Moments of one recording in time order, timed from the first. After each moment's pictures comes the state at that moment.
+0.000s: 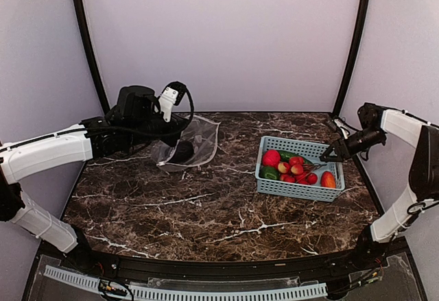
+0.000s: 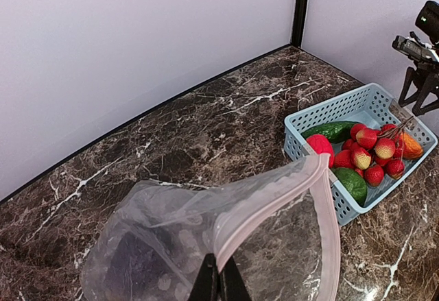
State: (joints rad) left arm -0.78 1.36 1.13 -0.17 -0.16 -0.03; right arm -0.12 1.52 1.15 -1.01 -0.75 -0.65
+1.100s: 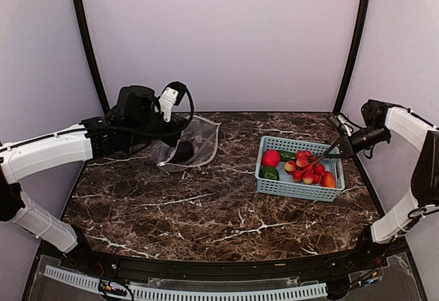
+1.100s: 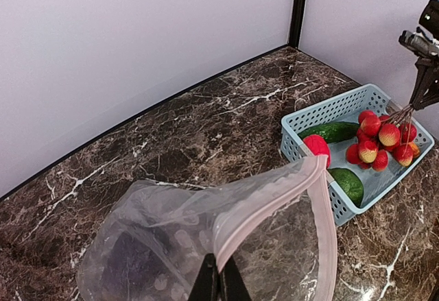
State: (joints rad) left arm -0.78 1.36 1.13 -0.17 -0.15 -0.04; right arm -0.14 1.50 1.17 -1.09 -0.80 -0.69
